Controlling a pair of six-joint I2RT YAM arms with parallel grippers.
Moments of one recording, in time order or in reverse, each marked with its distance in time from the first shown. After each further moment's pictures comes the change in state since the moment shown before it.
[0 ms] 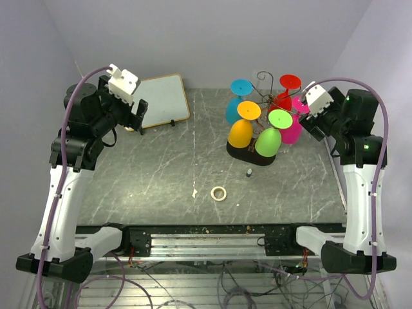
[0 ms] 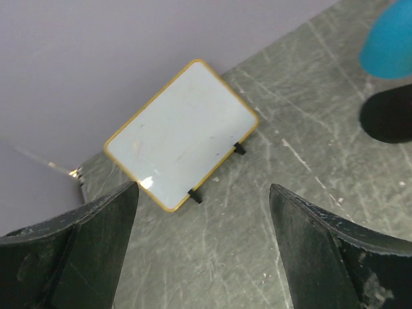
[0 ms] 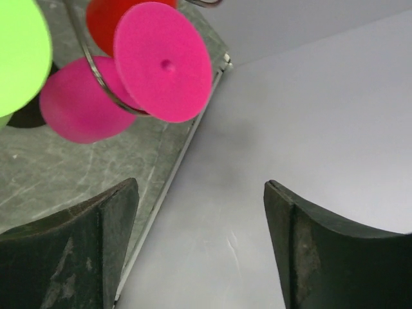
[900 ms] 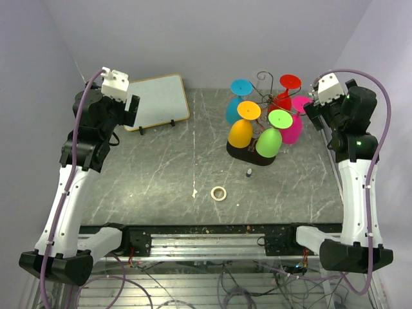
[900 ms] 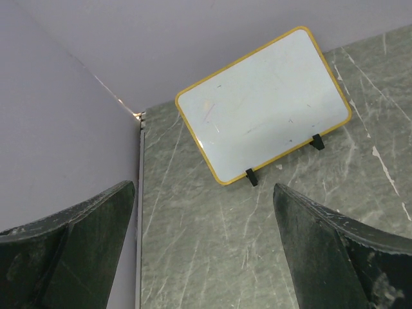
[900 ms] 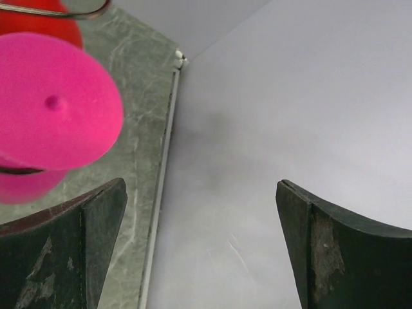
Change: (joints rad) left arm 0.014 -0.027 -0.165 0.167 -0.385 -0.053; right arm -0.047 0.009 -0.117 0.283 0.141 0.181
